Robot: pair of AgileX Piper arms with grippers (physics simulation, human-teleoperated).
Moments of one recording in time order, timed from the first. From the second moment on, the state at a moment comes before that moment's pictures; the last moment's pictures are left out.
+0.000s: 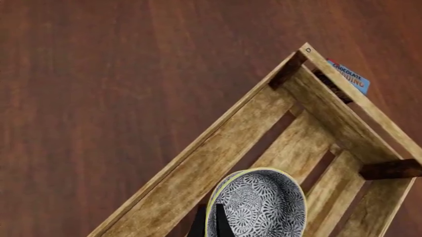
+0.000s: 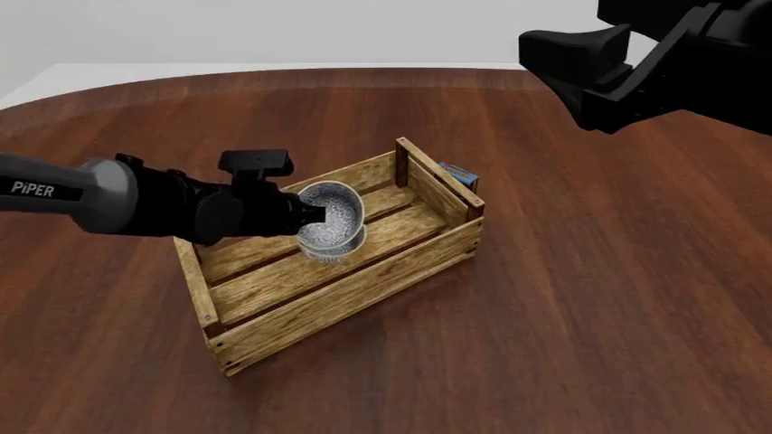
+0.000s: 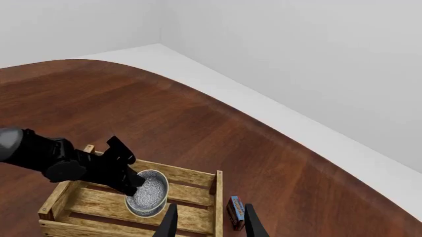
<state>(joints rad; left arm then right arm) -0.38 1.82 -0.95 -0.07 -0.25 0.57 0.91 -0.90 0.16 -0.24</state>
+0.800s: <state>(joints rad) -0.38 1.81 -0.94 -0.06 -0.23 0.57 0.91 -0.90 0.17 -0.24</state>
